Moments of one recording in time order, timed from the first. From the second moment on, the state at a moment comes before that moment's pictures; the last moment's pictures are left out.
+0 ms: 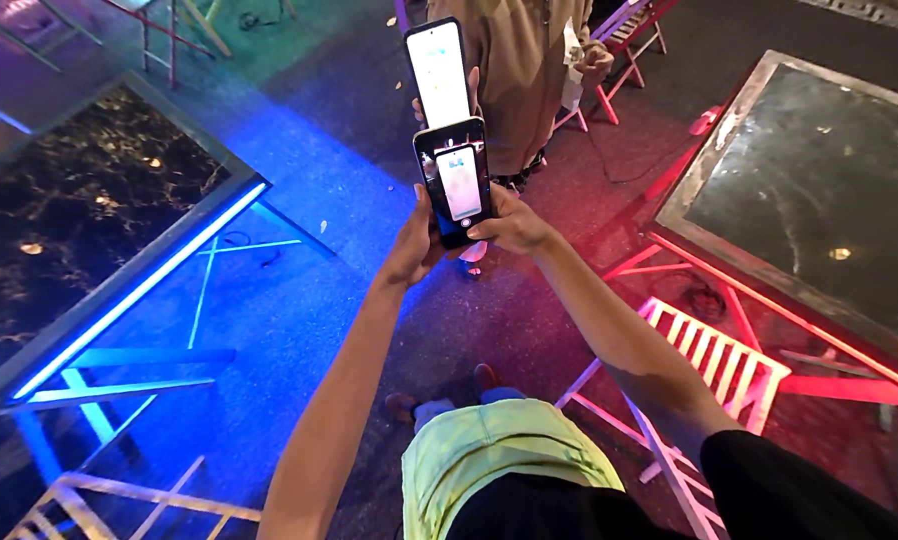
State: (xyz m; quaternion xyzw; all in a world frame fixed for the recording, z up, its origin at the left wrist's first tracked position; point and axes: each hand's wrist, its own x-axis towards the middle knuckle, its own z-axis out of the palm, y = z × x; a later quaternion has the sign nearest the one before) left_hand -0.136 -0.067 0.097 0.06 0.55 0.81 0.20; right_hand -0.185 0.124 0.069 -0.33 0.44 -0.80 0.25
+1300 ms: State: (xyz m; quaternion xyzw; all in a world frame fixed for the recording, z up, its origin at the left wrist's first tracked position) left_hand 0.524 -0.458 0.026 -0.28 0.46 0.72 -0.44; right_hand 0.293 -0.477 0.032 -0.39 0.29 -0.30 0.82
